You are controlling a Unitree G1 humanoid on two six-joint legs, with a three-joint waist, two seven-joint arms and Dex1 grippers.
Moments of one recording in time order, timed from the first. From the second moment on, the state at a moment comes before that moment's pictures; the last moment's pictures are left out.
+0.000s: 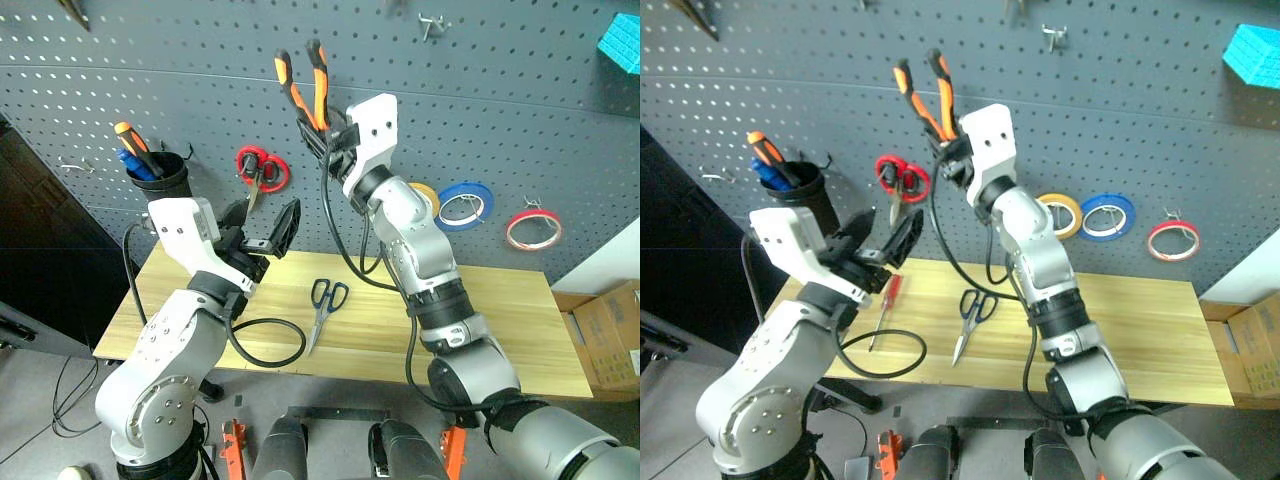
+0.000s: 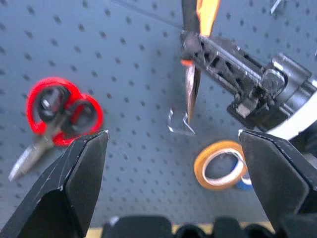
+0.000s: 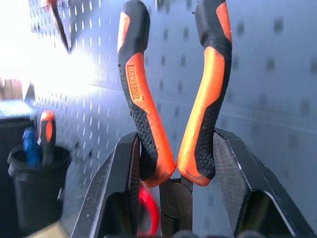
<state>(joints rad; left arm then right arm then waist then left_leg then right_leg) -0.20 0.21 0.18 -0.79 -0.70 0.77 0.05 -1.02 0.07 0.05 0.47 0.10 -0.01 0.27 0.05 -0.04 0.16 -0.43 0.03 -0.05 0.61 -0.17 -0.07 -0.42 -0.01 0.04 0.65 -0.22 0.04</state>
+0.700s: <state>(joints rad) -0.31 0.17 0.07 -0.61 -0.58 0.67 0.01 -1.20 0.00 -0.02 1.12 0.03 -0.43 0.17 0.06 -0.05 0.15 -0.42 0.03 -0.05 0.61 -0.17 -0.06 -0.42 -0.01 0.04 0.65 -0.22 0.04</state>
